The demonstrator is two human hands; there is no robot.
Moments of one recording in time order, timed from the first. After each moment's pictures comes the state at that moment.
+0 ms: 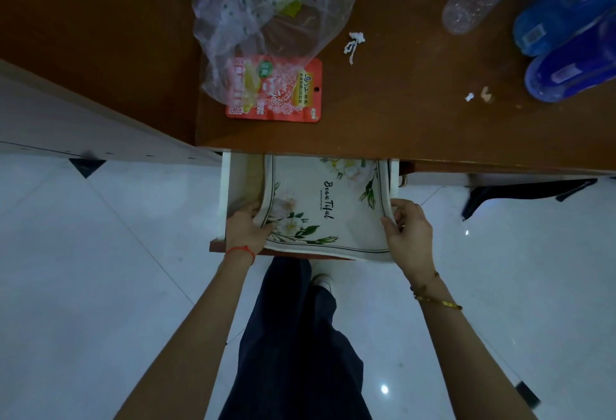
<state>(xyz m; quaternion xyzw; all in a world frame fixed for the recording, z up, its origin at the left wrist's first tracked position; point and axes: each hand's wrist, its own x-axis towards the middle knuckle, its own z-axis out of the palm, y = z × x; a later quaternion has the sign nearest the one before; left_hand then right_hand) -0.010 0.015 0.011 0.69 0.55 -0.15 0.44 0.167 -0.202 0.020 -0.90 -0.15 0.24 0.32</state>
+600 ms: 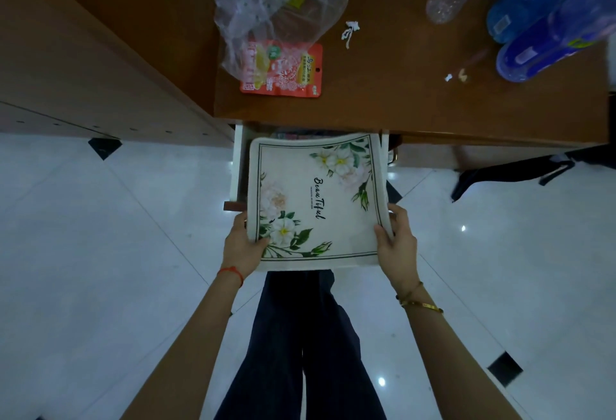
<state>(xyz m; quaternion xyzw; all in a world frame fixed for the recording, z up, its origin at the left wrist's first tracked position) -0.092 -0.051 0.080 0.64 0.57 -0.08 0.52 0.087 -0.258 0.071 -0.86 -0.09 0.30 0.41</state>
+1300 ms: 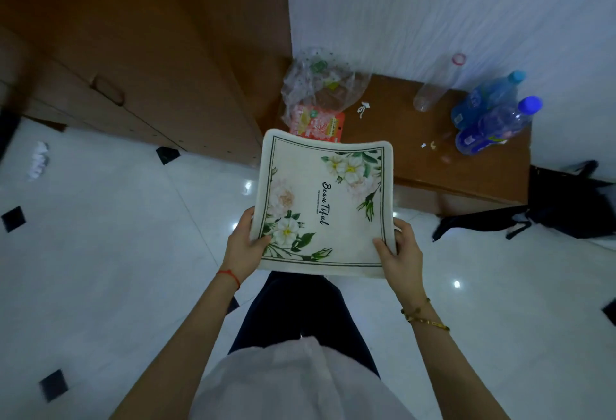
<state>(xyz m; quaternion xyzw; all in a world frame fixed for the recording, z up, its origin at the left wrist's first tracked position) -0.139 -0.070 0.300 0.64 0.51 0.08 0.57 0.073 -0.267 0.297 -0.82 -0.16 0.31 0.45</state>
